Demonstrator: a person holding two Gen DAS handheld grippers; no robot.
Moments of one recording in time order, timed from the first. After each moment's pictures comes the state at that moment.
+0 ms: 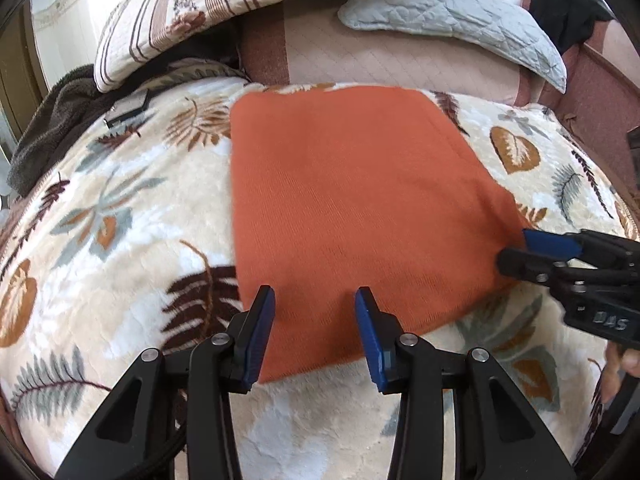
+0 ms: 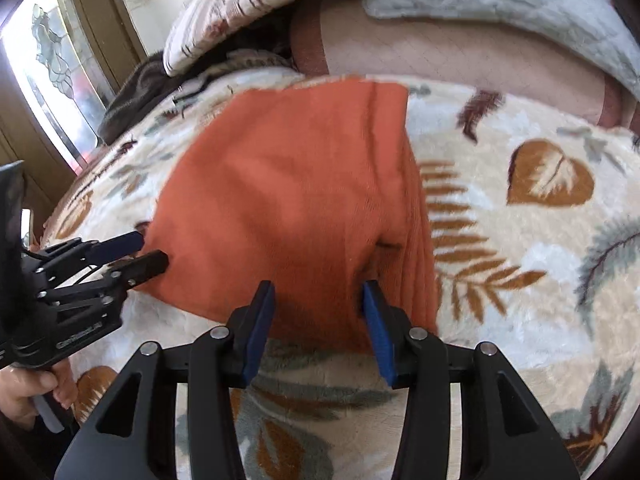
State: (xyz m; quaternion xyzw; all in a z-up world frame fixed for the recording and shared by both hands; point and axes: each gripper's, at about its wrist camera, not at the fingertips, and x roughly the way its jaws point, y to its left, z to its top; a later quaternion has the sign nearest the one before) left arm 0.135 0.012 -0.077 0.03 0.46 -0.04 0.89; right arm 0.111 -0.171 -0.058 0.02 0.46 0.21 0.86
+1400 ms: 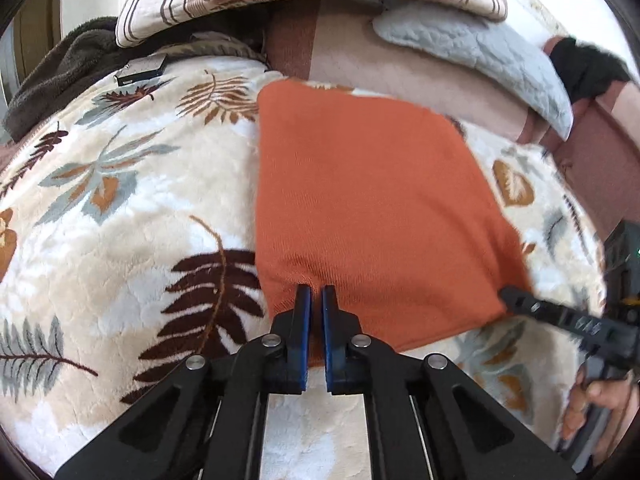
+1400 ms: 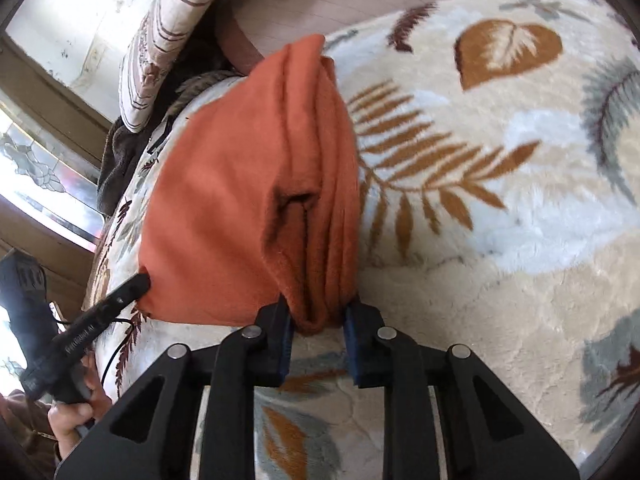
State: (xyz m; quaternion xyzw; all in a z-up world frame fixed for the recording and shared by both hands) left arm 0.136 0.049 -0.078 -0.06 0.45 -0.05 0.89; right arm 0.108 -0.216 -0.095 0.22 0.50 0.18 0.82
